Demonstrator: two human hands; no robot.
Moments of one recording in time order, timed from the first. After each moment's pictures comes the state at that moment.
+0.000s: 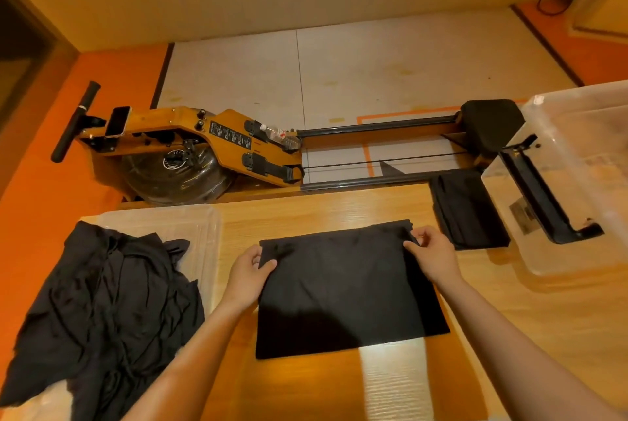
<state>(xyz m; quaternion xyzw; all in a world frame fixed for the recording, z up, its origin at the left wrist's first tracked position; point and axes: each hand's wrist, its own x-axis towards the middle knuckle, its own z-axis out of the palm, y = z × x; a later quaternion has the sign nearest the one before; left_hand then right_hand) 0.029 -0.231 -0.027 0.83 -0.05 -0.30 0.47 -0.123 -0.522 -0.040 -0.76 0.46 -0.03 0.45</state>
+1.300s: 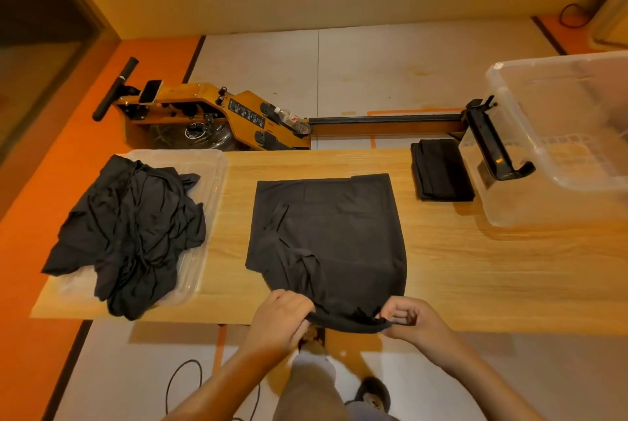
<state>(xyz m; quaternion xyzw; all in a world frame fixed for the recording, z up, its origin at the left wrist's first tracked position) -0.193 -0.191 -0.043 0.85 -0.50 -0.09 0.11 -0.323 -0.433 0.005 -0.68 0.19 0.14 0.70</state>
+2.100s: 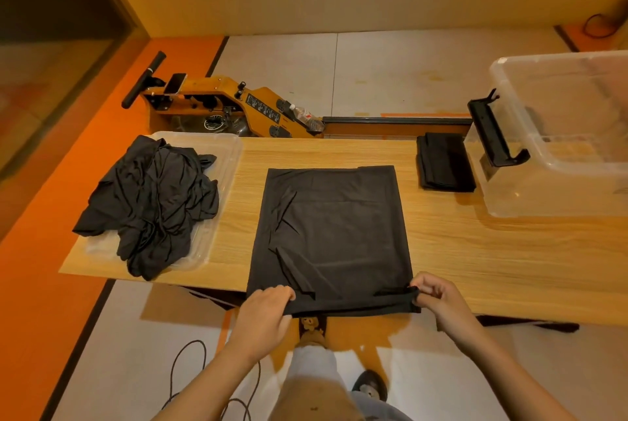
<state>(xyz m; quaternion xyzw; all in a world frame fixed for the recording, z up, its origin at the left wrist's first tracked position) -0.239 -0.155 -0.041 0.92 -0.35 -0.13 0.12 -0.358 -0.465 -0.021 -0.73 0.22 0.03 0.64</state>
